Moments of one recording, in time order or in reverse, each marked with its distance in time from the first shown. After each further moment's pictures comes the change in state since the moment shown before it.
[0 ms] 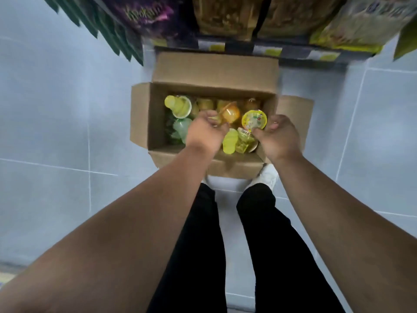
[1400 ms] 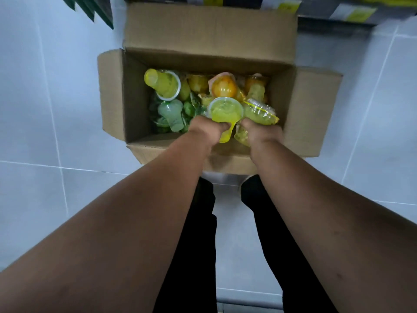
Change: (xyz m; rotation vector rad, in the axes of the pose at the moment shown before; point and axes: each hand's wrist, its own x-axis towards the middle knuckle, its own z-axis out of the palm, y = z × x) left_hand 0.105 -0.089 0.062 0.000 -0.145 -0.327; right_hand 0.067 0.049 0.110 0.170 0.014 0.468
